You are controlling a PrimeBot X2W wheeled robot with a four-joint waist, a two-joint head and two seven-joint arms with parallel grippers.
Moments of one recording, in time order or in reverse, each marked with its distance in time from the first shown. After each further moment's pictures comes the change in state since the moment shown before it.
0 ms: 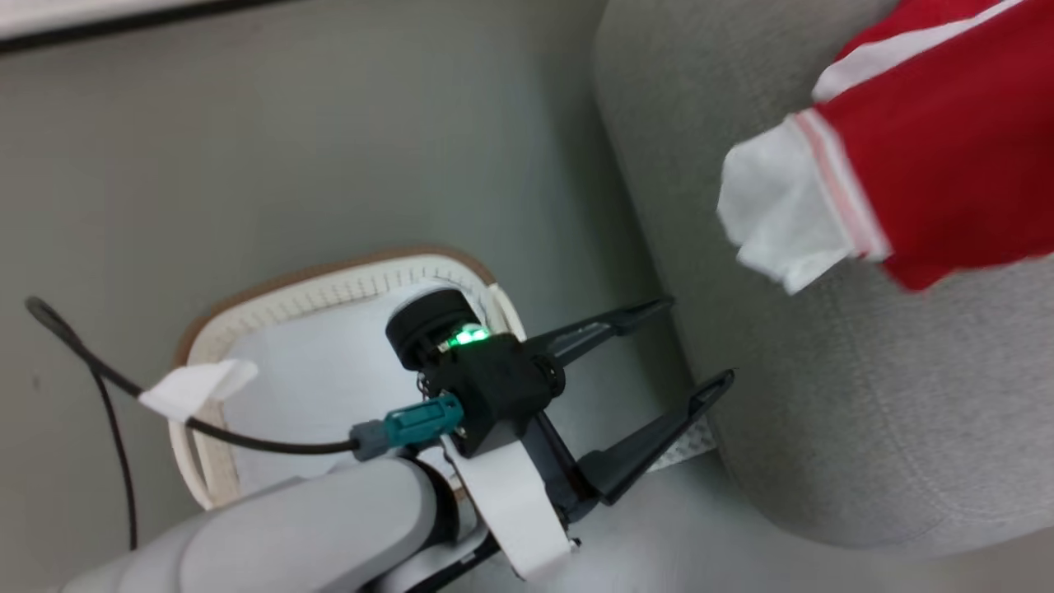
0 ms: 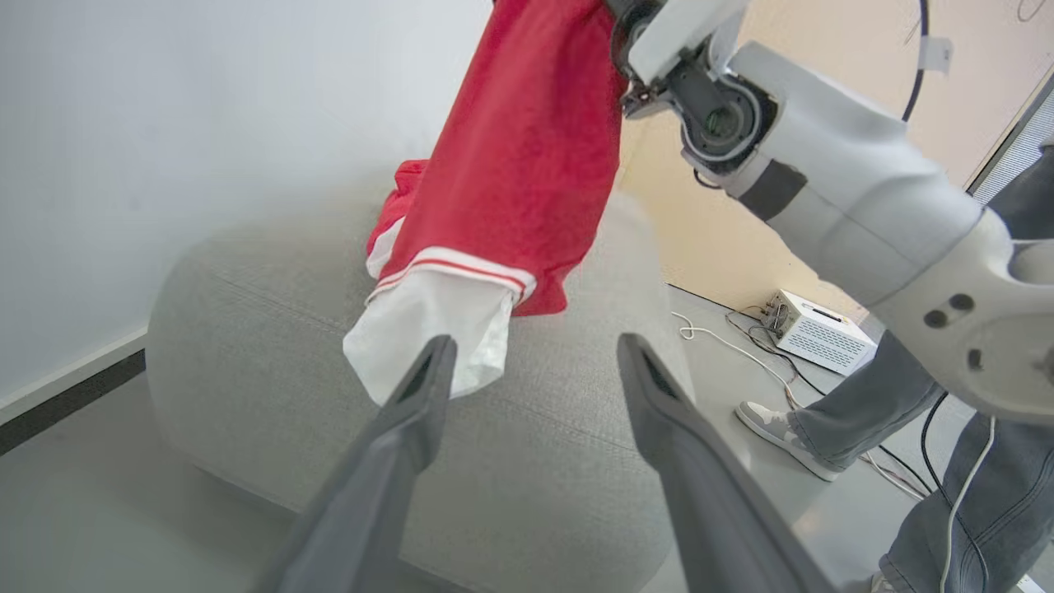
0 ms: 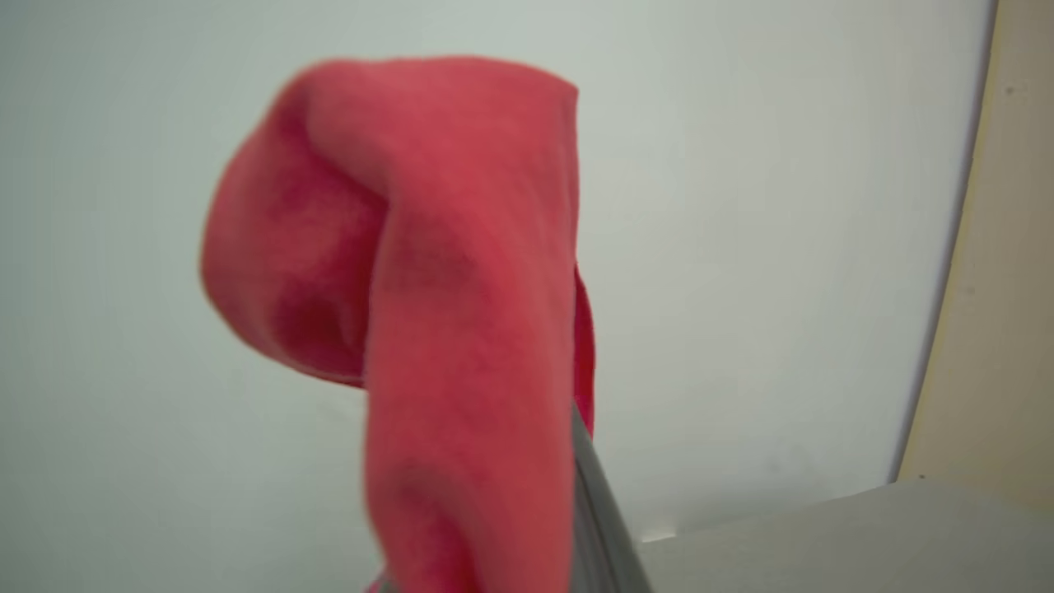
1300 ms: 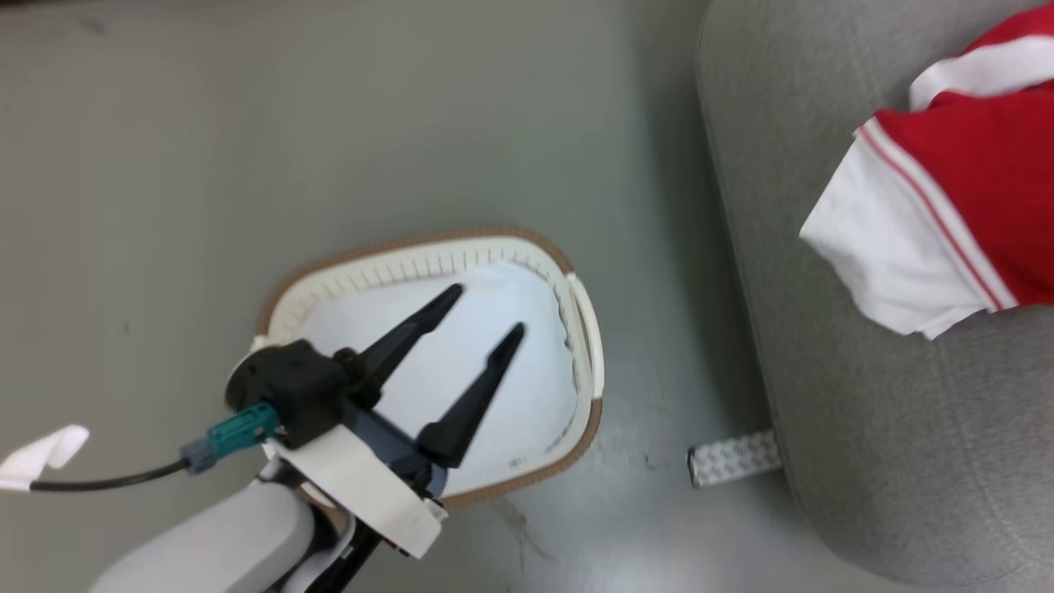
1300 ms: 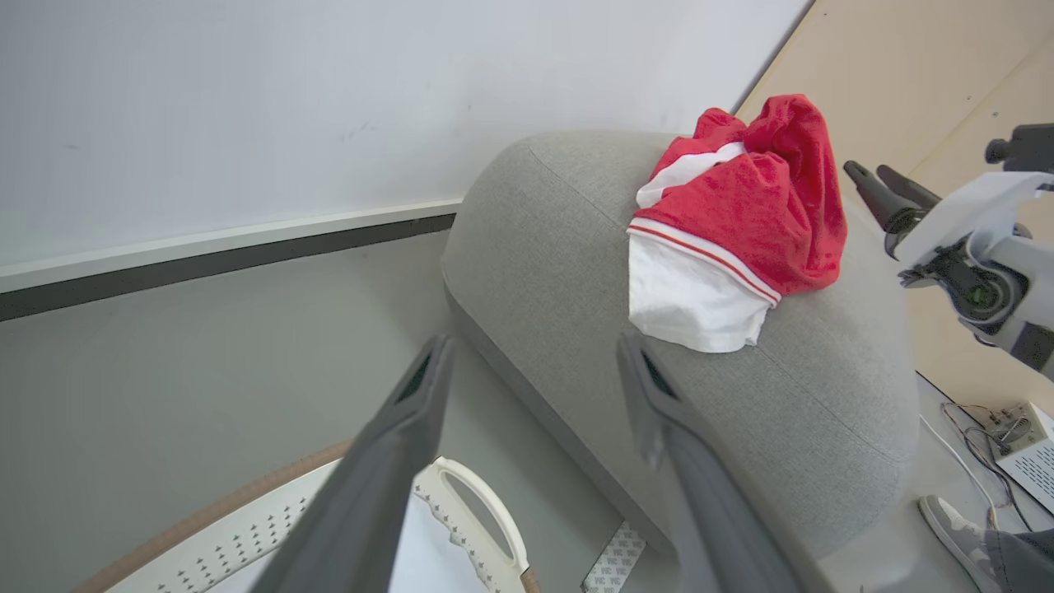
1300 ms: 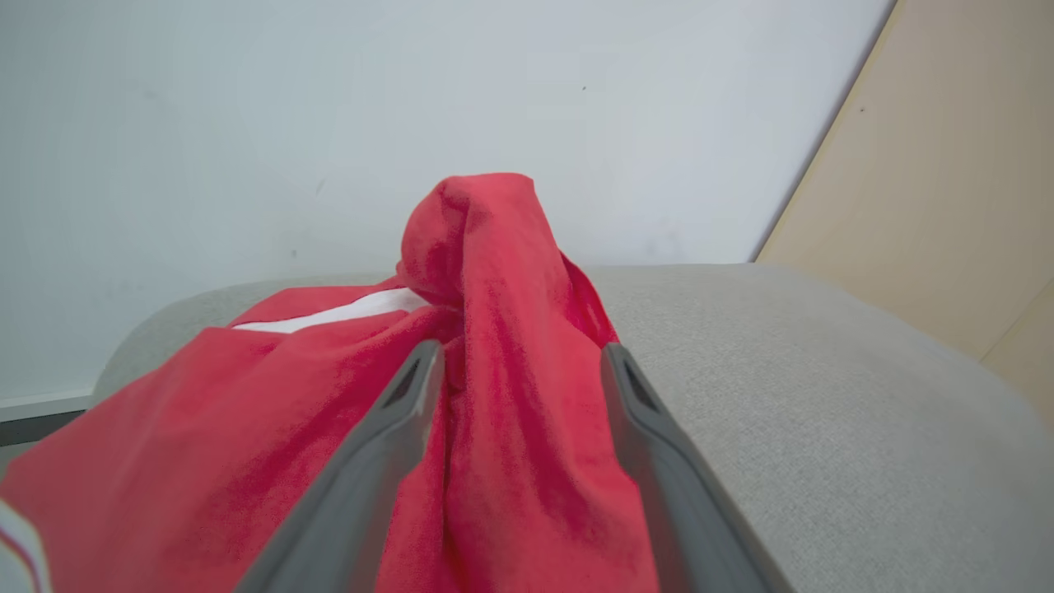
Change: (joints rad) left arm 0.222 0.151 0.164 0.056 -0.095 0.080 -0.162; right arm 0.065 0.025 -0.399 0.334 -0.344 0.000 -0.070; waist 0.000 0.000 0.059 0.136
